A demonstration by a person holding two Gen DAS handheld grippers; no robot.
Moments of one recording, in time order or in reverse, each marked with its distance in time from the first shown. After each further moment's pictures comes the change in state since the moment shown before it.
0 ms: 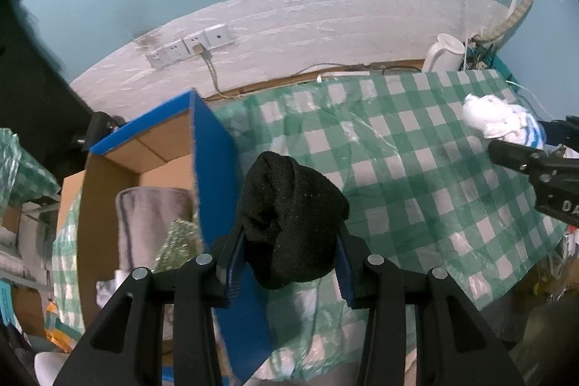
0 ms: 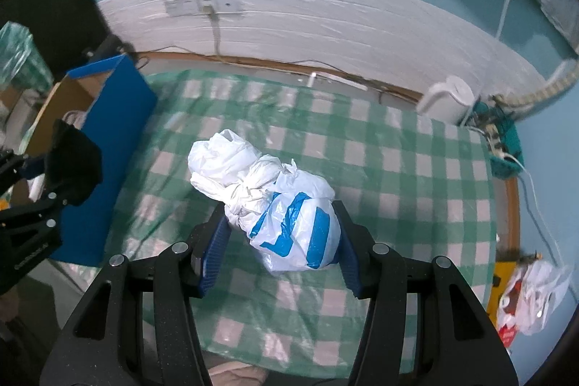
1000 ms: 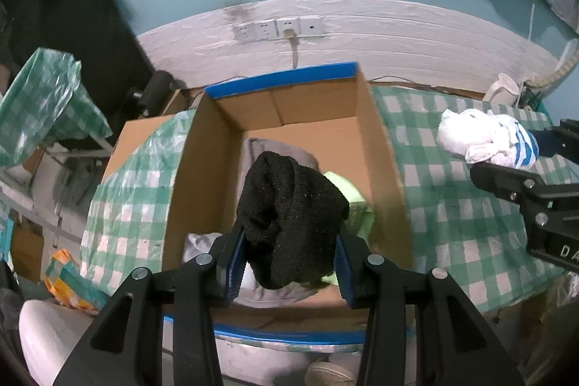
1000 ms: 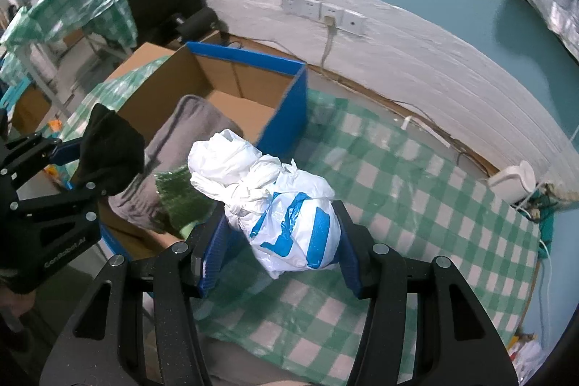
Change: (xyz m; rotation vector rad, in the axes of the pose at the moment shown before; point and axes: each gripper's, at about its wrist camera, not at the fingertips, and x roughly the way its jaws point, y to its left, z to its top) left arm -0.033 0.142 -0.059 -0.205 -0.025 0.115; right arm -0.001 0.184 0.037 -0.286 -0.016 0.170
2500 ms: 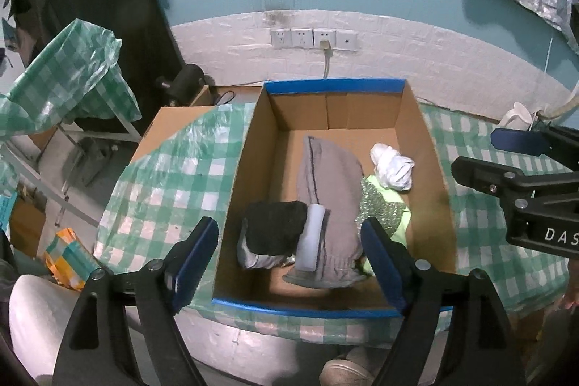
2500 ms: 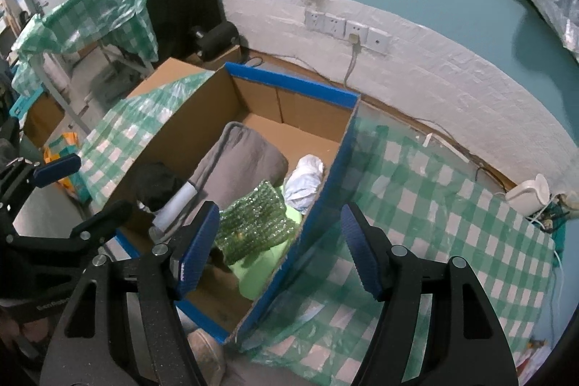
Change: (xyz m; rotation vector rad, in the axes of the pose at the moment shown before) left arm -0.017 0.070 -0.024 -0.113 -0.038 0.031; right arm -0.004 0.048 0.023 0.007 -0.064 0.037
